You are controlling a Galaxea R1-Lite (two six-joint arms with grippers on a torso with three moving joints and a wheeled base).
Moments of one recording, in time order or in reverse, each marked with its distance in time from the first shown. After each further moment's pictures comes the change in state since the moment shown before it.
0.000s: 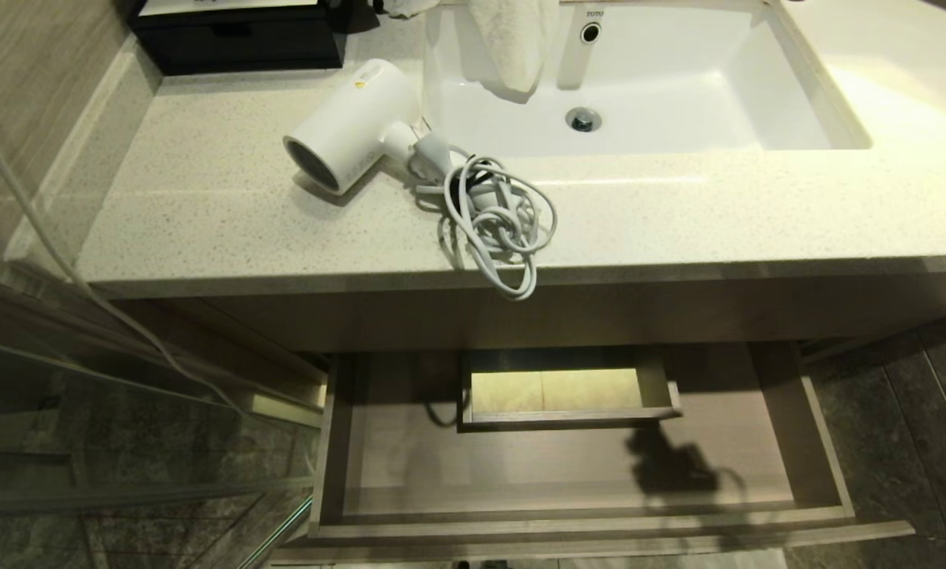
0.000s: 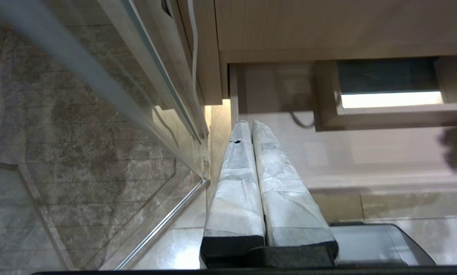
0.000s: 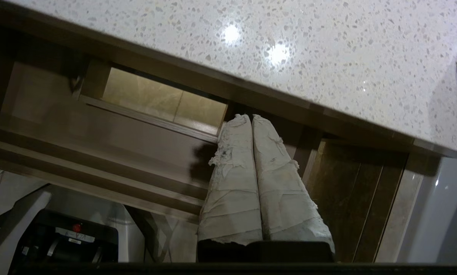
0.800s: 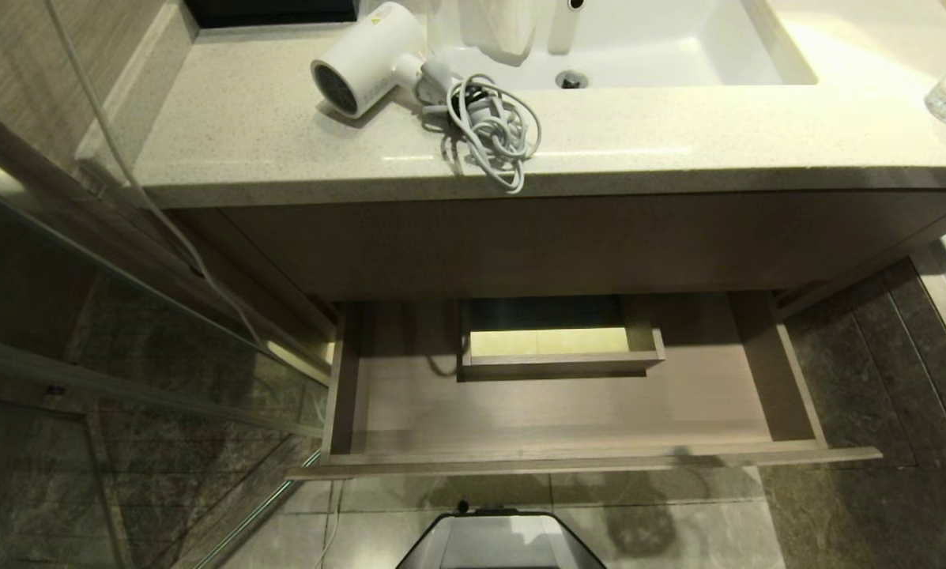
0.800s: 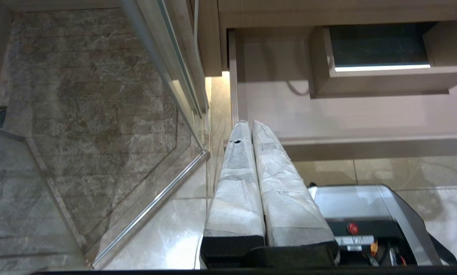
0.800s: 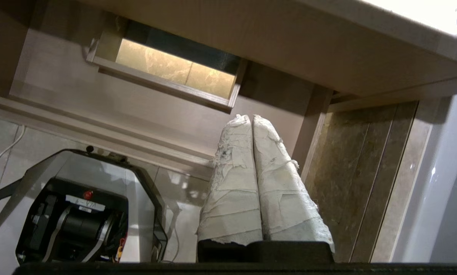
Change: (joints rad) left arm 0.000 0.000 -0.001 0.000 0.000 0.000; right arm 0.000 -0.016 0.014 -0.005 0.000 0.000
